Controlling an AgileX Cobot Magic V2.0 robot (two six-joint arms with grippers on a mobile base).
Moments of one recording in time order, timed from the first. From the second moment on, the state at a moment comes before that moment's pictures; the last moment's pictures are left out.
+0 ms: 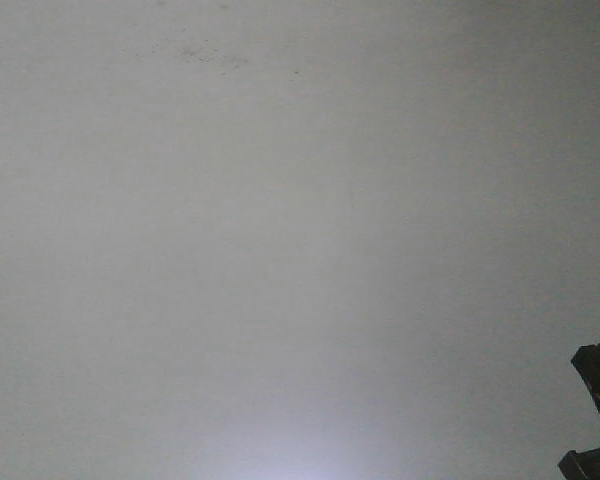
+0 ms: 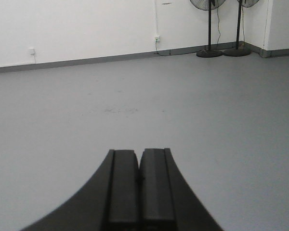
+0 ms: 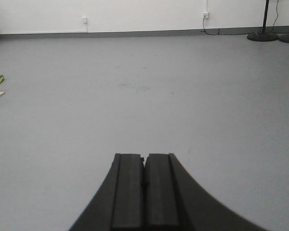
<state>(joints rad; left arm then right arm) -0.09 -0.01 0.03 0.10 0.15 -0.02 0.23 -0.01 0.03 0.02 0.26 0.09</state>
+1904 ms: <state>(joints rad) -0.09 -0.01 0.03 0.10 0.15 -0.01 0.23 -0.01 0.03 0.02 0.26 0.09</state>
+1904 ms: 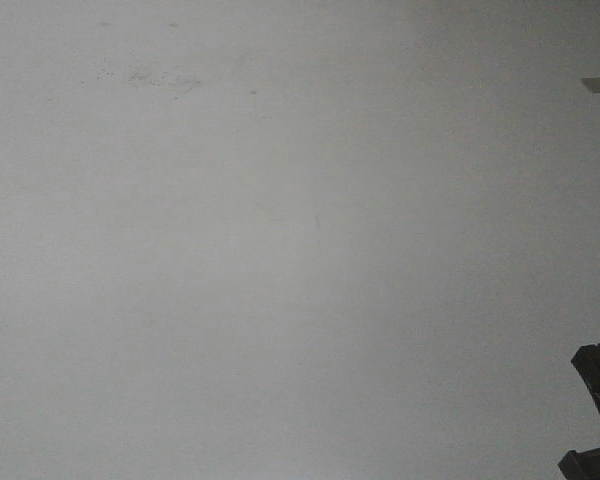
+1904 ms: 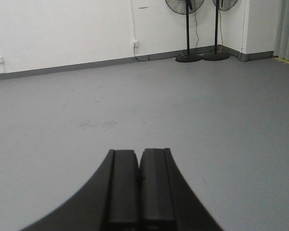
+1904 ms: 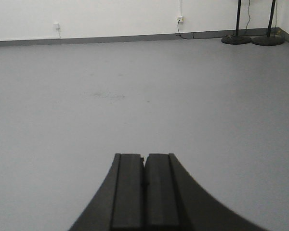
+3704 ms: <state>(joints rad) -0.09 -0.01 0.03 0.10 0.15 -0.01 0.23 -0.01 0.03 0.02 0.26 0.09</state>
